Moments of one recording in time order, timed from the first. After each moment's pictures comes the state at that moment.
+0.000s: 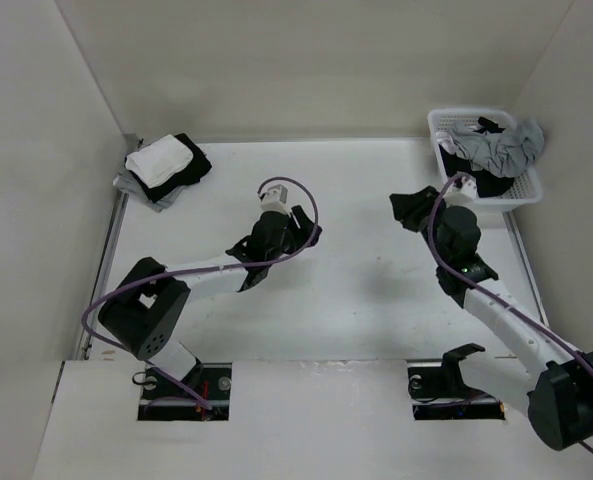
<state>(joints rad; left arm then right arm) -0.68 1.56 0.75 0.45 -0.16 -0.77 0.35 1.01 0.59 0.34 0.10 0.70</state>
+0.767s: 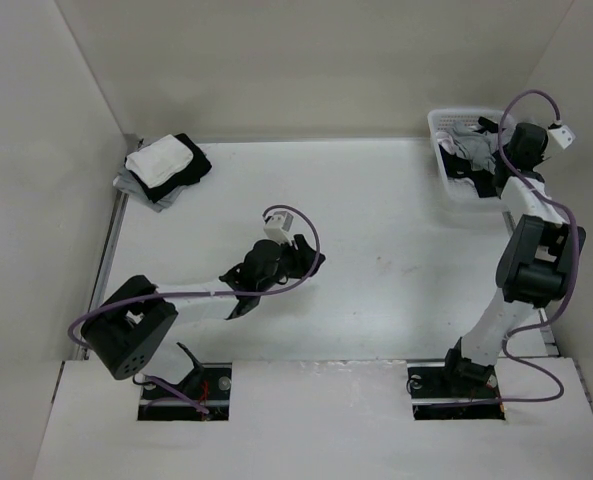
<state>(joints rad) -0.80 1.43 0.52 0.60 -0.07 -0.70 -0.28 1.81 1.40 0.07 0.36 0.58</state>
